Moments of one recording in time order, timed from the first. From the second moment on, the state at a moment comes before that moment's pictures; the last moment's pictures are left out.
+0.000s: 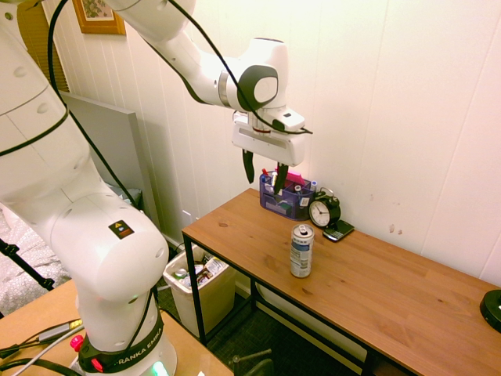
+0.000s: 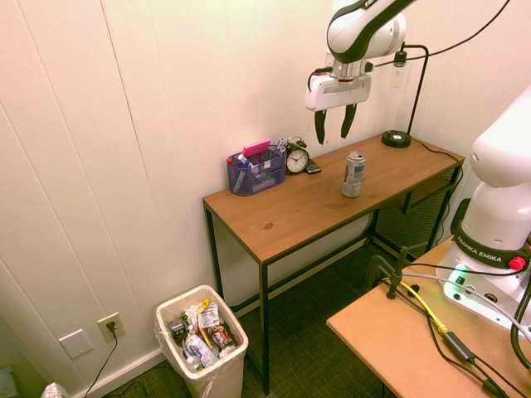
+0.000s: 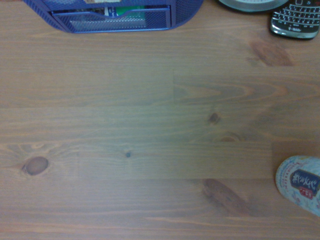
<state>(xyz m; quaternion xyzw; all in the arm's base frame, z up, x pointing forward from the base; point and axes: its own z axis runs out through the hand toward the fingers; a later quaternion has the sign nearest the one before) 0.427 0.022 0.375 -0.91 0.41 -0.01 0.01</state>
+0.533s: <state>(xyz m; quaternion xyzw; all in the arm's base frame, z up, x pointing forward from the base) 0.400 0.001 0.339 -0.89 0.45 0.03 -0.05</state>
